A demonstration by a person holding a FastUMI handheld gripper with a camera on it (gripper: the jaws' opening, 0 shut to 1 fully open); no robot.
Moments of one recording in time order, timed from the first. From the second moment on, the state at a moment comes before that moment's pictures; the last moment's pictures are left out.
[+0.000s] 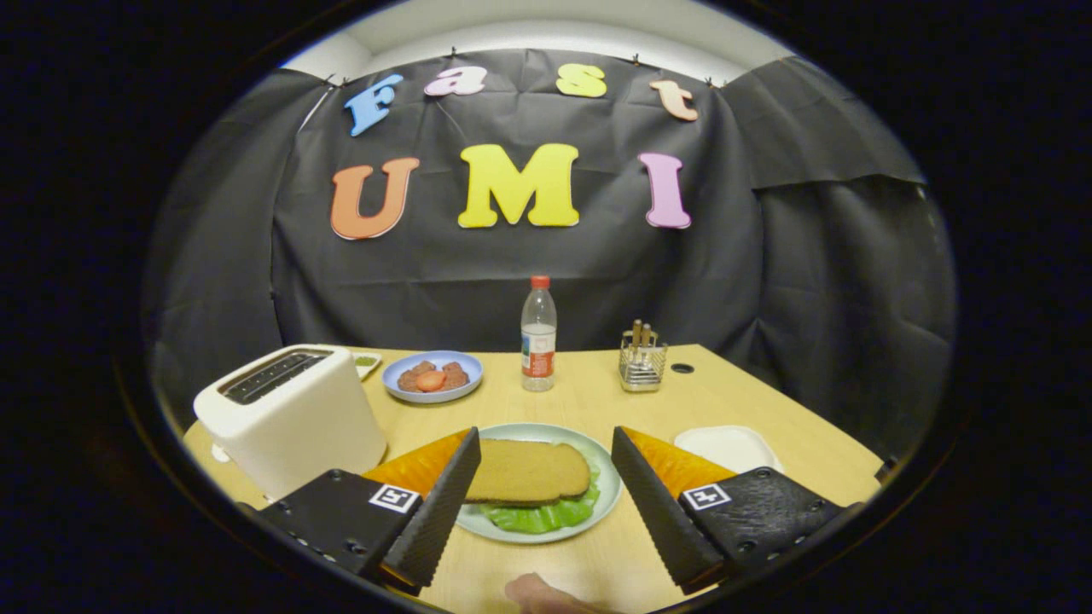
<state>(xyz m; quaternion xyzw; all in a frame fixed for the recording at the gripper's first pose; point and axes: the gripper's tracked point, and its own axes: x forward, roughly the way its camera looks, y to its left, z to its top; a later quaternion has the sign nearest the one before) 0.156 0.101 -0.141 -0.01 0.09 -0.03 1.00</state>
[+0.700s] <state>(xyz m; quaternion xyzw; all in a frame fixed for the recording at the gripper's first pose) -0.031 0.148 -0.047 -0.05 -0.01 -0.01 1.00</state>
